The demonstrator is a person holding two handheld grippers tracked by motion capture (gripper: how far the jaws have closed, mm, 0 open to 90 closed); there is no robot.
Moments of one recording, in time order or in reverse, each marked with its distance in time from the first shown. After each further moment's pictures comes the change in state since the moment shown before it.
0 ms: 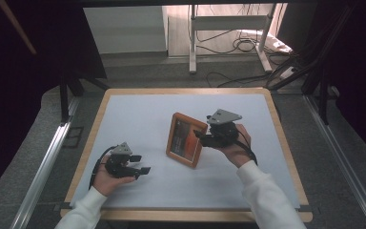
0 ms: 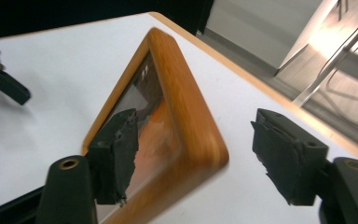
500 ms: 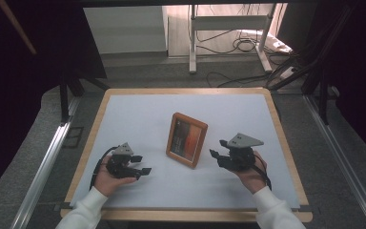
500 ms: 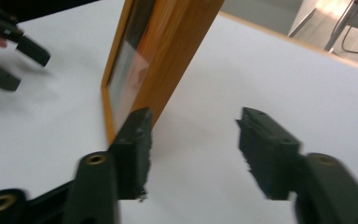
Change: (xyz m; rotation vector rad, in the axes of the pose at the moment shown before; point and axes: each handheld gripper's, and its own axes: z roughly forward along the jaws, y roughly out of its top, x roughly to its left) left arm -0.002 0.000 0.003 0.010 0.003 0.005; right arm 0.012 -0.074 -0.034 0.024 0.016 0.140
